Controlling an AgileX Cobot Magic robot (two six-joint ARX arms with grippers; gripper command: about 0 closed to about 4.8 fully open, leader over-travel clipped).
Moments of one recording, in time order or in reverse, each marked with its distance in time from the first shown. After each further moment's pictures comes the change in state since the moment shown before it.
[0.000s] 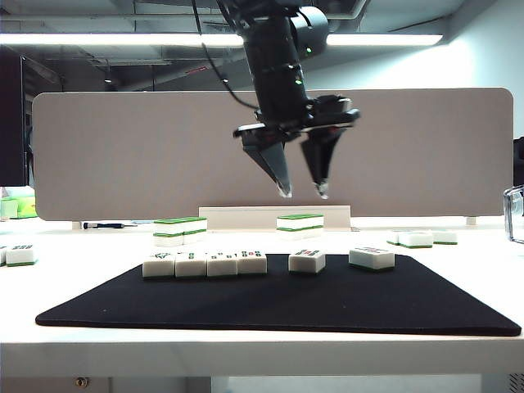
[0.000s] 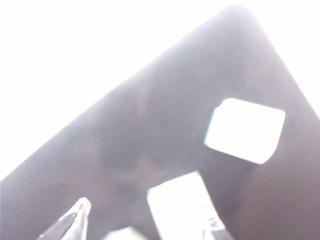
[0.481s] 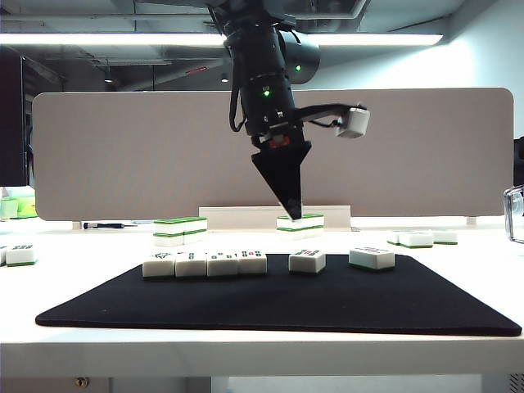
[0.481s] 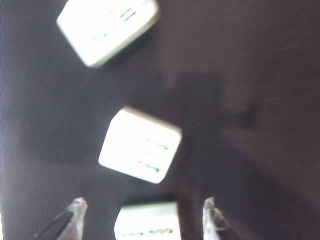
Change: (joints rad) left arm 0.020 0.024 0.001 -0.193 0.180 0.881; right arm 0.000 0.000 0.000 0.000 0.000 0.000
